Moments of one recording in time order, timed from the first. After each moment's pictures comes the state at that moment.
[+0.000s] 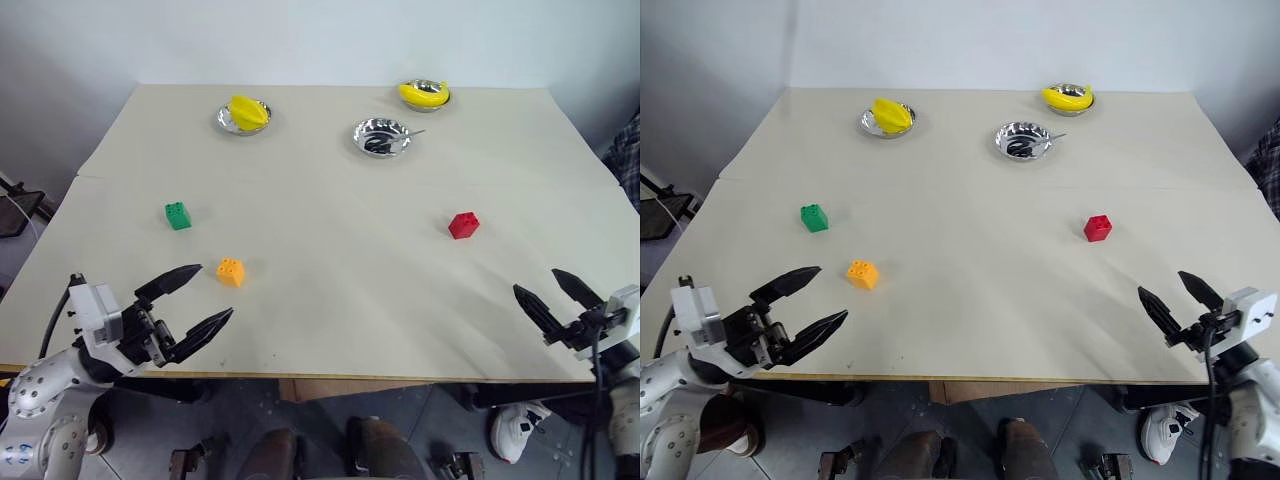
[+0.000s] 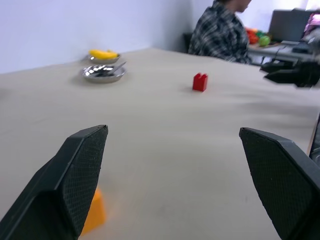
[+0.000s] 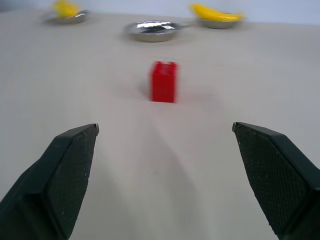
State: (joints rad) left arm 0.18 0.56 0.36 -0.40 -0.72 0.12 -0.87; right arm 0.01 -0.50 -0.53 0.23 0.57 -0.07 0.81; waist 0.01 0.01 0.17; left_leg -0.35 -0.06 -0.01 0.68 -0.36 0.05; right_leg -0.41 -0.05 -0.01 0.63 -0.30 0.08
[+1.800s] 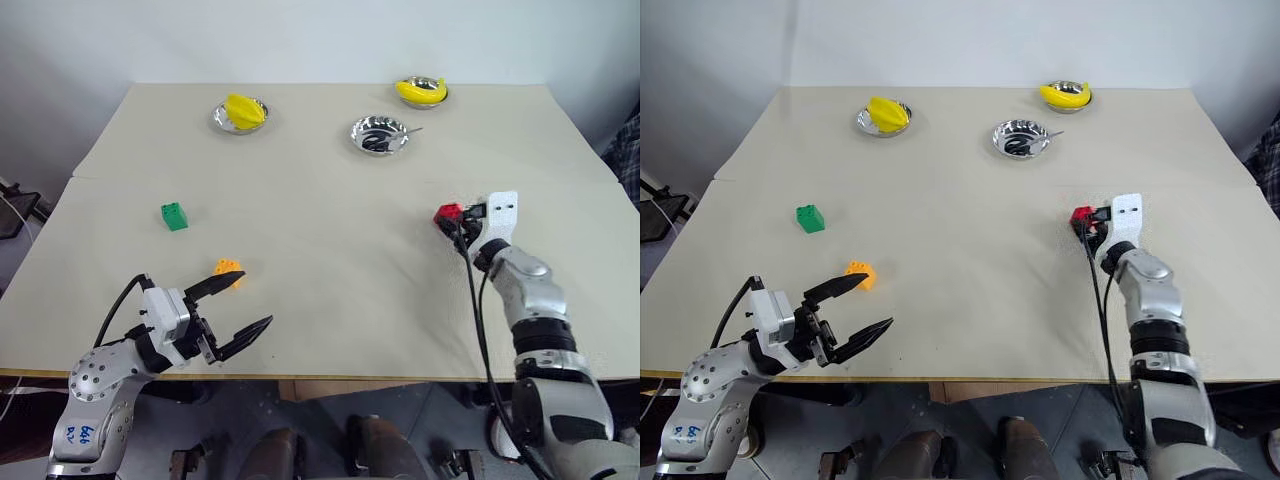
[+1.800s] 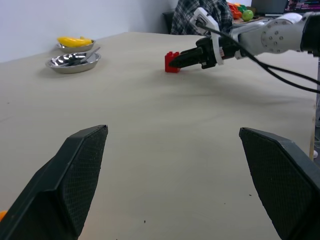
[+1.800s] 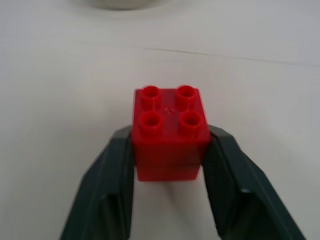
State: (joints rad) left arm 0.12 0.52 0.19 -0.34 -0.51 0.01 -0.87; right arm -0.69 -0.50 -0.16 0.67 0.25 0.16 0.71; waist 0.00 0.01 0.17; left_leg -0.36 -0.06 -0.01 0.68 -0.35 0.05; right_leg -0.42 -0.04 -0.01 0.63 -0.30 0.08
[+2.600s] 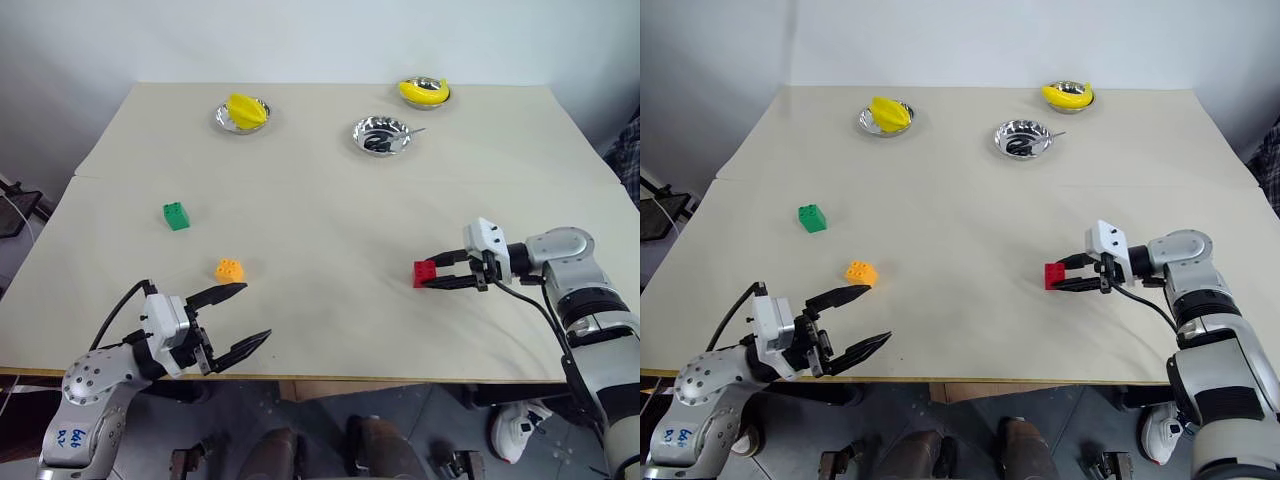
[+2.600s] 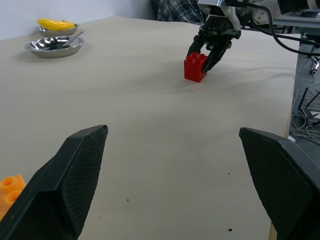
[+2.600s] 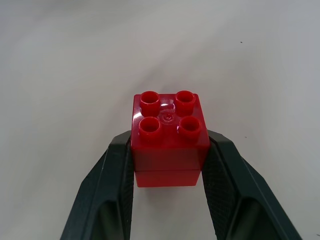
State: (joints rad) left arm 0.15 0.57 0.20 -0.36 -0.52 0.06 -0.91; right arm -0.92 -0.74 0.34 1.14 0.33 -0.42 1.56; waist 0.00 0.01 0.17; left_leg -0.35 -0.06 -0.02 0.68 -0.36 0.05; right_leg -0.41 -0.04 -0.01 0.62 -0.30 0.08
